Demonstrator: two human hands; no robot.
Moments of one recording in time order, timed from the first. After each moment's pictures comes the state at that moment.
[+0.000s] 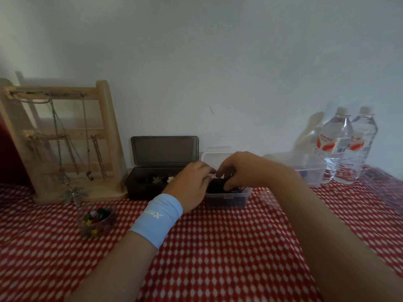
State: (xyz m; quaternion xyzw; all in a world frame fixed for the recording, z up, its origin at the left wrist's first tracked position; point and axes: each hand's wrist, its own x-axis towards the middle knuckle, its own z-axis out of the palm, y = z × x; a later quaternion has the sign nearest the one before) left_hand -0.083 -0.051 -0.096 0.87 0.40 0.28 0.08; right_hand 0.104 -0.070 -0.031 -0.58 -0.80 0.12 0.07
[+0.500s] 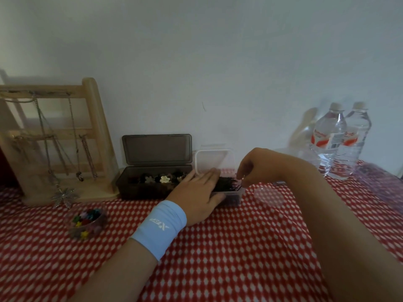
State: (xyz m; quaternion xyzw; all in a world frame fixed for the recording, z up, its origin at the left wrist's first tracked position) left_hand -0.061 -0.069 -0.106 0.91 0.41 0.09 -0.02; right_hand 0.155 -0.079 -0.029 -0.65 -0.74 0.14 0.09
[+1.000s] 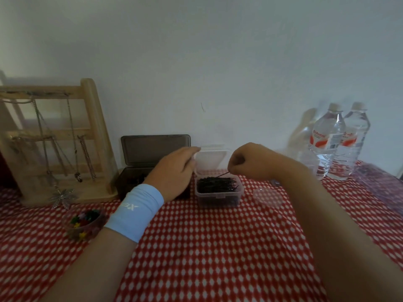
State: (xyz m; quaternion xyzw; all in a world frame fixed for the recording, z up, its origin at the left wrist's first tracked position) left_hand -0.094 -0.053 -0.066 0.84 0.42 0.33 0.11; right_hand 0.139 -0.081 -0.024 -0.62 -0.76 0.13 0.17
